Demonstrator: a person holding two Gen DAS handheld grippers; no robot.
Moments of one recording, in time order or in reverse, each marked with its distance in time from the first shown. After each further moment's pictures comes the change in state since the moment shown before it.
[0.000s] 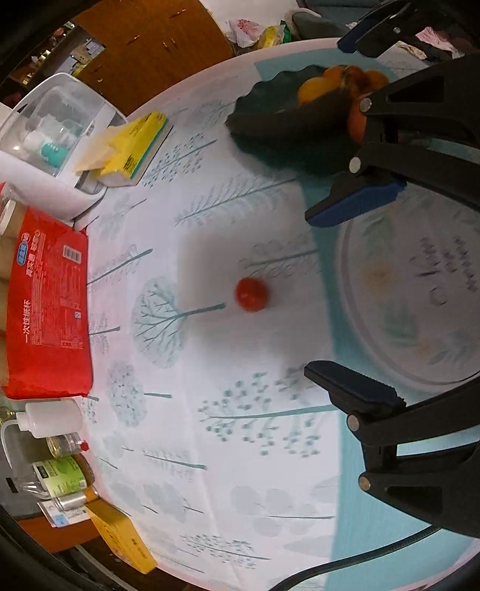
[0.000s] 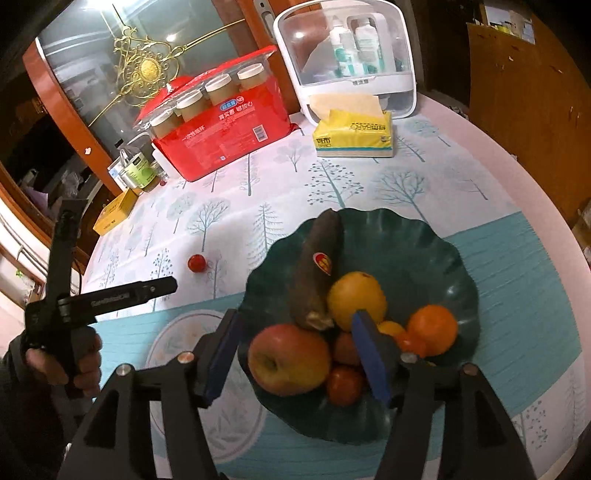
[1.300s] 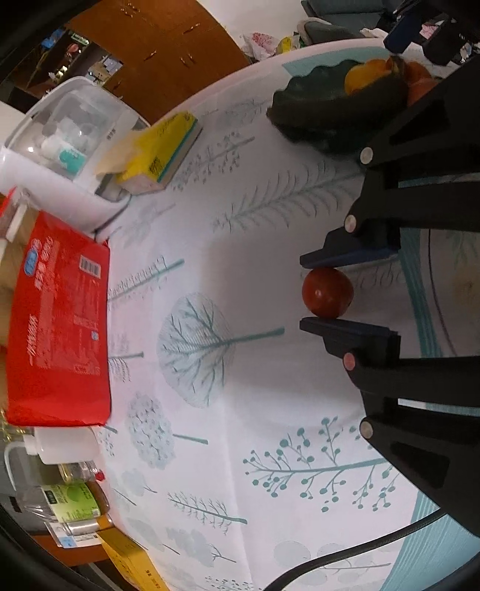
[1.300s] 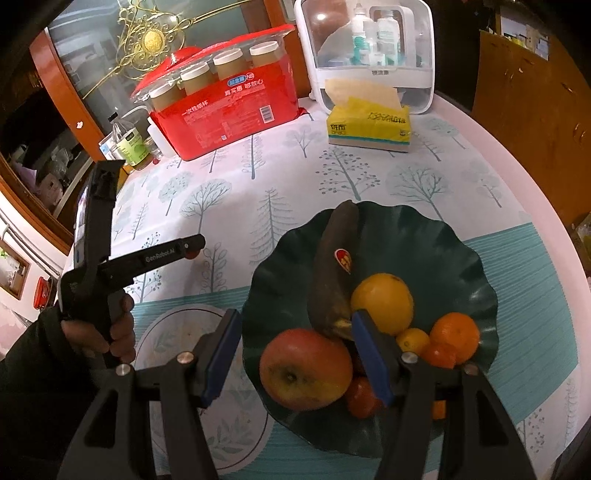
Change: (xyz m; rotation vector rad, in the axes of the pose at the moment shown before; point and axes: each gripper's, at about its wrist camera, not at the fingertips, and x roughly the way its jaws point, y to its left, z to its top) left arm 0.046 -0.007 0.023 0.013 -0.128 -0.096; right arm 0.025 0.025 0.001 -0.064 0.051 -0.059
